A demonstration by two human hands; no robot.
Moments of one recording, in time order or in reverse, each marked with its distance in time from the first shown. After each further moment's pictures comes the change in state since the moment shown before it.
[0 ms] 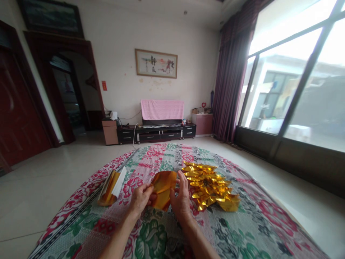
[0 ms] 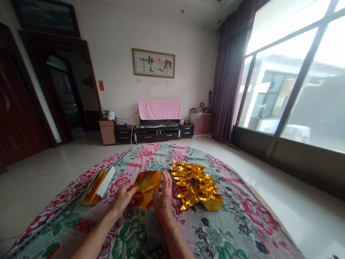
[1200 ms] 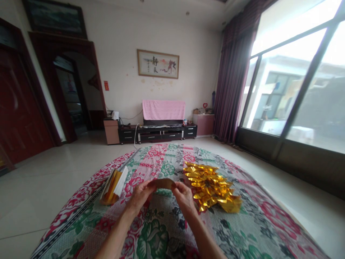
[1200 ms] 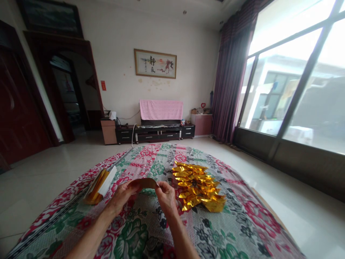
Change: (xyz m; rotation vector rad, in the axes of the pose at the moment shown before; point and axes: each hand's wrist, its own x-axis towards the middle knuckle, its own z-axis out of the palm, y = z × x) left_hand -0.003 0.013 -0.014 -0.111 -0.165 0.087; right_hand 0.013 -0.012 -0.012 0.428 -0.241 0.456
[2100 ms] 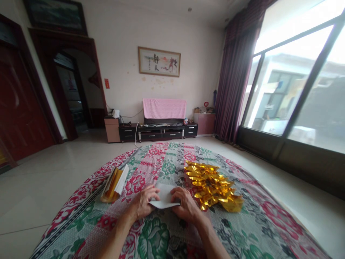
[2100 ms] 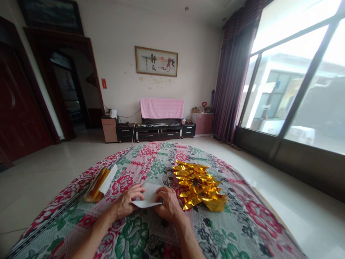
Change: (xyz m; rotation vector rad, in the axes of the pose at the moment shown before) left_hand -0.001 -0.023 -0.013 0.825 -0.286 0.478; right_hand -0.015 -0.004 -0.027 -0.685 -0.380 -0.324
